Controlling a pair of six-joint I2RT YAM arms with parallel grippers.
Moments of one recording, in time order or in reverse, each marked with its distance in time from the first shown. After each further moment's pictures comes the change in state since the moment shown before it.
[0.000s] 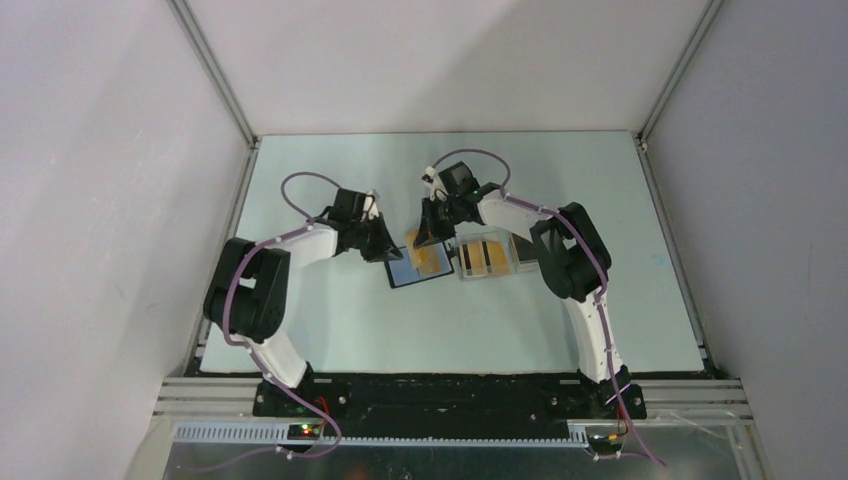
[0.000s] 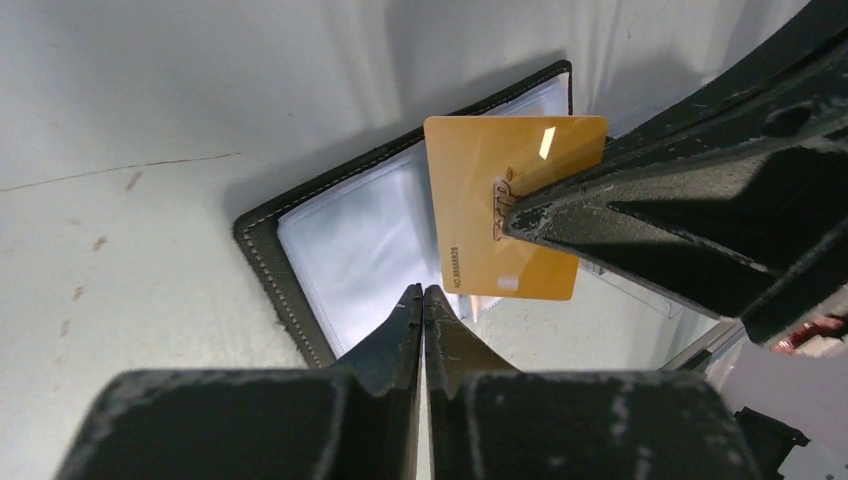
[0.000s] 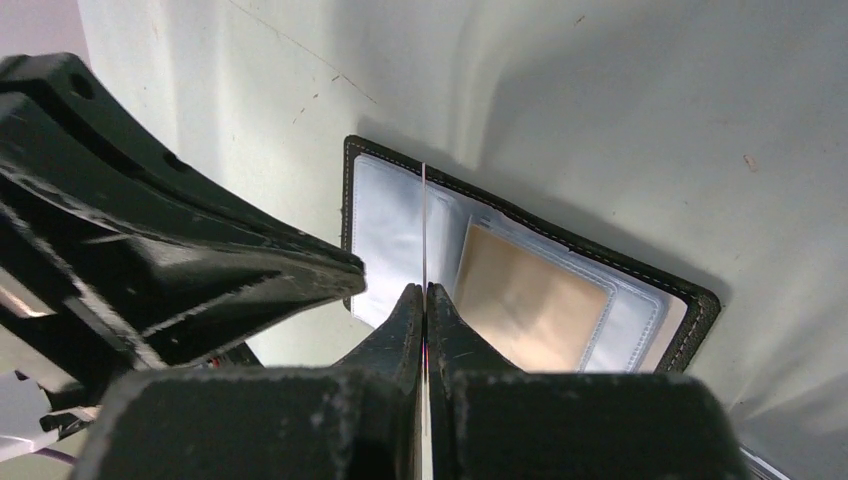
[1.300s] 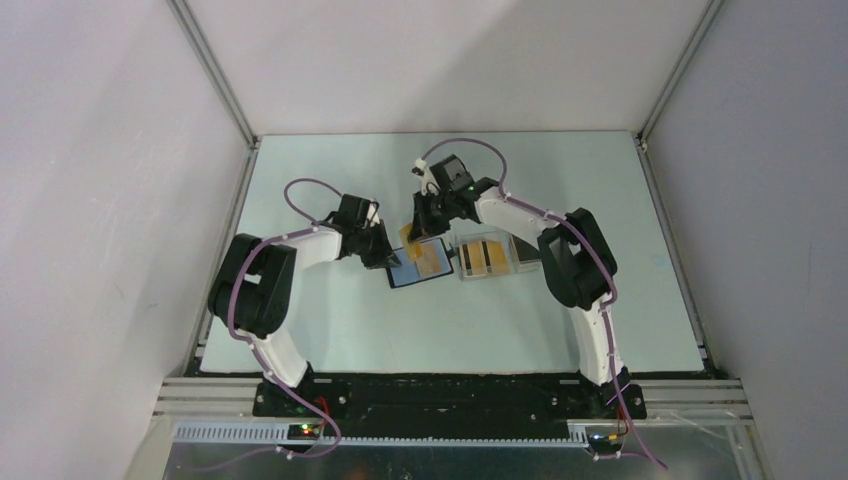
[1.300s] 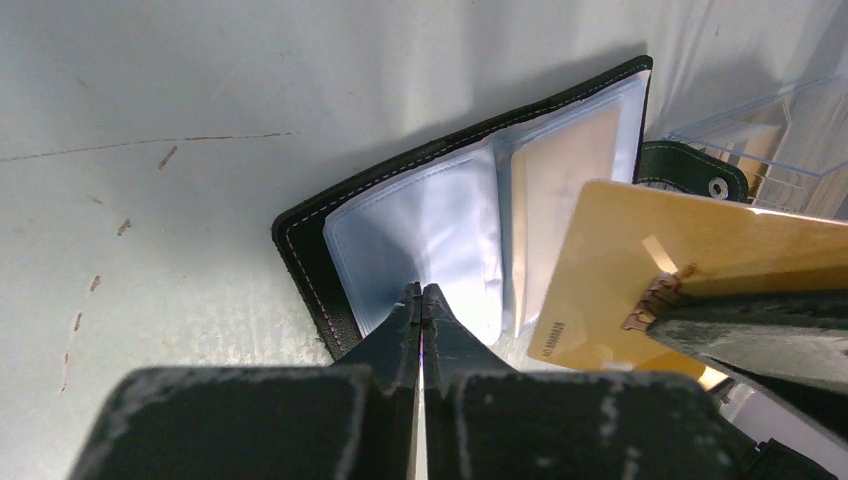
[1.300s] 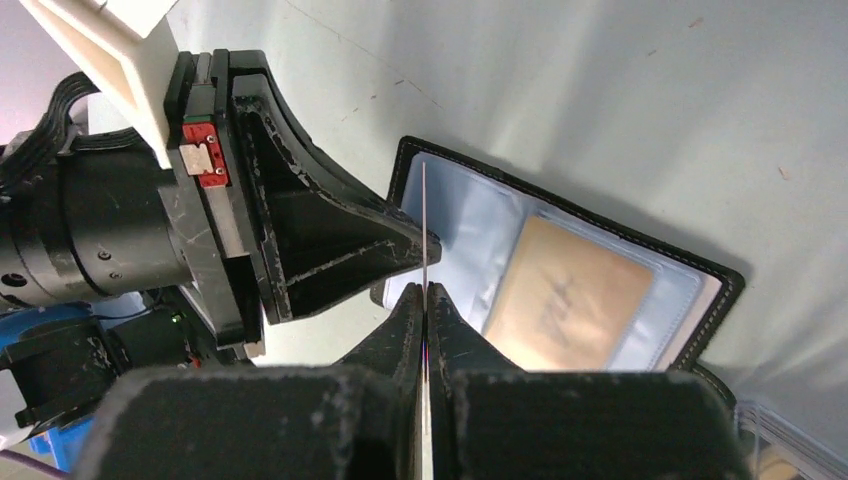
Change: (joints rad) left arm -0.026 0.050 -0.020 0.006 -0.069 -0.030; right arm 0.048 -0.080 0.029 -0.063 0.088 -0.066
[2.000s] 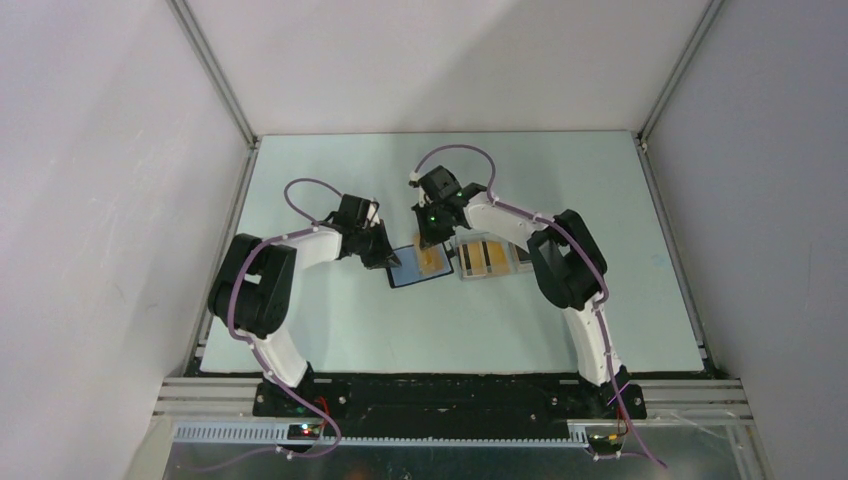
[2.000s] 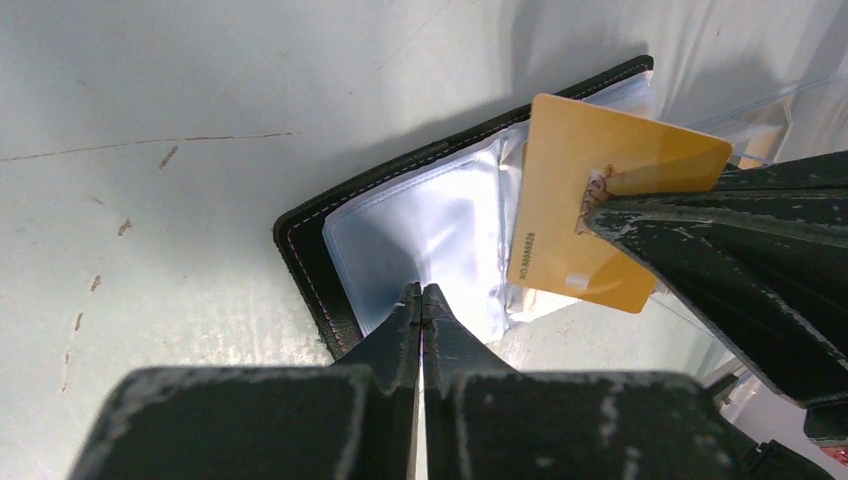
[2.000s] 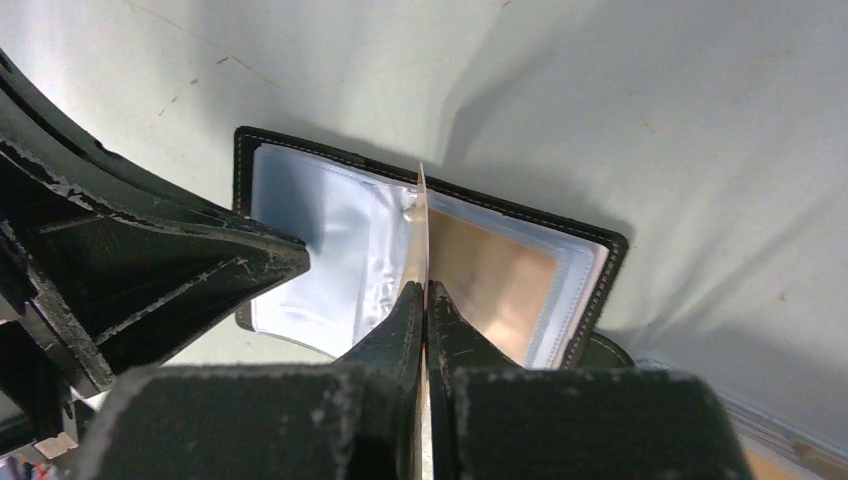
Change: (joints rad) left arm -0.001 0.000 0.000 0.000 -0.002 0.001; right arm 0.047 0.056 0.038 -0.114 0.266 -0.095
